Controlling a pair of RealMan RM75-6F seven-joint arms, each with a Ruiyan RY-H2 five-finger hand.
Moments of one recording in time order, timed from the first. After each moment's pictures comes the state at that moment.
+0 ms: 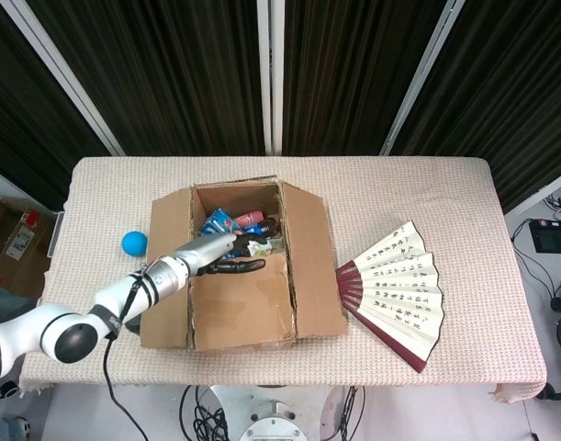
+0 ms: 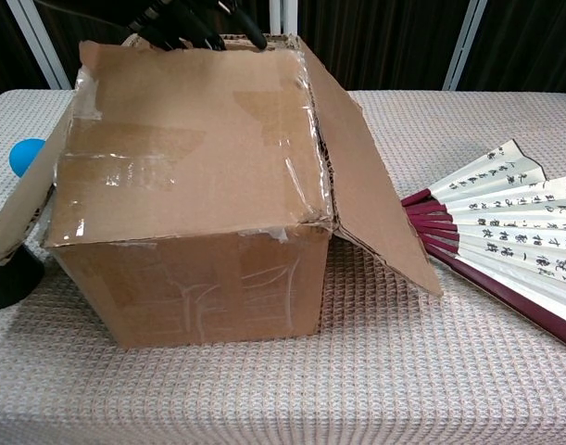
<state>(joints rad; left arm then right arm) -1.08 -0.91 -0.33 -1.94 0.75 0.32 -0.26 -0.09 -1.13 0.13 -1.36 -1.52 1.72 0.69</state>
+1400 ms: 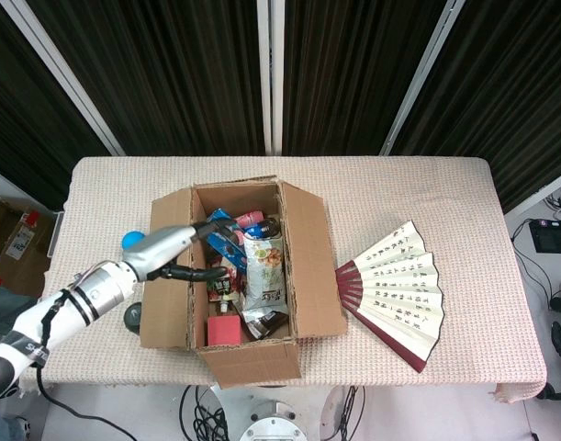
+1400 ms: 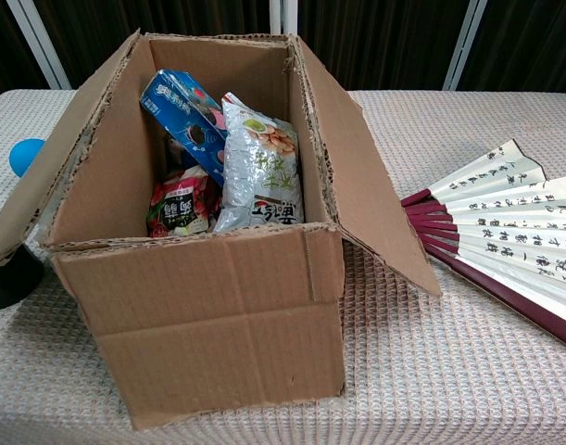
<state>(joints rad) -0.46 -0.82 -0.91 -2.11 0.86 0.20 -0.02 -0.10 -1.14 0.12 -1.37 -1.54 1.76 0.61</state>
